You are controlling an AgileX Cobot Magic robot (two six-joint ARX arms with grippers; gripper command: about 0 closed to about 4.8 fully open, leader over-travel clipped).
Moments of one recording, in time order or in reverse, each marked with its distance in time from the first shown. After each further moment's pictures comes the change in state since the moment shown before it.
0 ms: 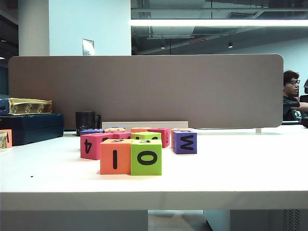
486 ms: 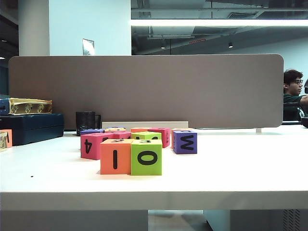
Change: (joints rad) left arm 0.000 0.000 0.000 0.000 0.000 0.000; right arm 0.000 0.000 -0.018 0.399 0.004 -0.068
